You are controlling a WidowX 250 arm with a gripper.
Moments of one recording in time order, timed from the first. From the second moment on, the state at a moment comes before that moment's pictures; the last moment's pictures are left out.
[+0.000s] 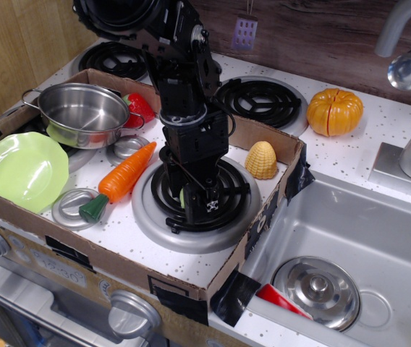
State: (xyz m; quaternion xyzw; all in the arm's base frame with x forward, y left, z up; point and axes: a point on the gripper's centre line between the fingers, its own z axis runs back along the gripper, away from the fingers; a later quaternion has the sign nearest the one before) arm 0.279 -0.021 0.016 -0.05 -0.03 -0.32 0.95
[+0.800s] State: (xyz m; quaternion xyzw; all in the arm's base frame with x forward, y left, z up) arm 0.291 0.003 0.094 0.04 -0.07 -0.35 0.94
